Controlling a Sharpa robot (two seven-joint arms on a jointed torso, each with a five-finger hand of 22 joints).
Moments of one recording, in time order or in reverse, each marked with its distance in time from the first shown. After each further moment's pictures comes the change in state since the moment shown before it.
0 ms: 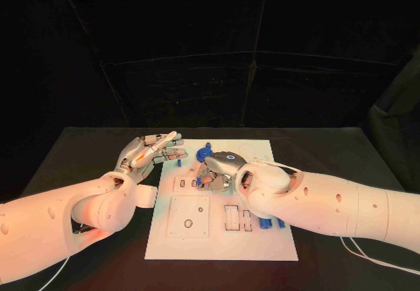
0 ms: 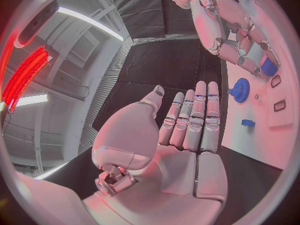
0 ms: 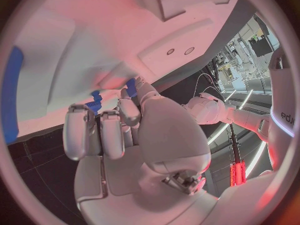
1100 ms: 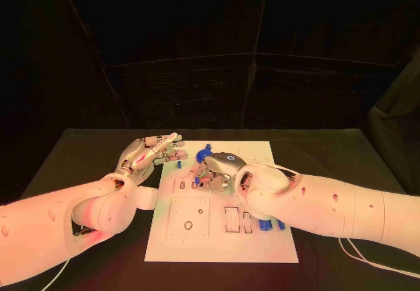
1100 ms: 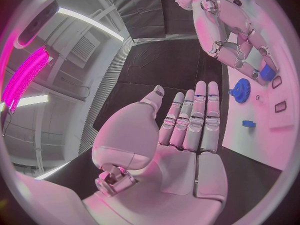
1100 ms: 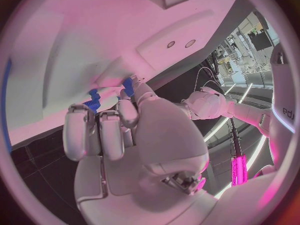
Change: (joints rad) left arm 0.000 0.001 0.000 0.004 -0.001 -0.005 0.007; left_hand 0.000 0.000 0.000 0.000 0.000 0.000 0.000 0.000 0.000 0.000 0.000 0.000 0.000 0.000 0.000 0.004 -0.001 0.000 0.000 0.000 0.004 0.001; right arm -0.002 0.015 -0.002 -0.024 0.053 -0.043 0.030; right_hand 0.050 0.050 -0.015 0.001 -0.001 -0.002 0.003 0.015 -0.003 0.015 -0.008 0.034 0.022 0.000 0.000 0.005 0.000 0.000 0.004 -0.004 0.000 0.000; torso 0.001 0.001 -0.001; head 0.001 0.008
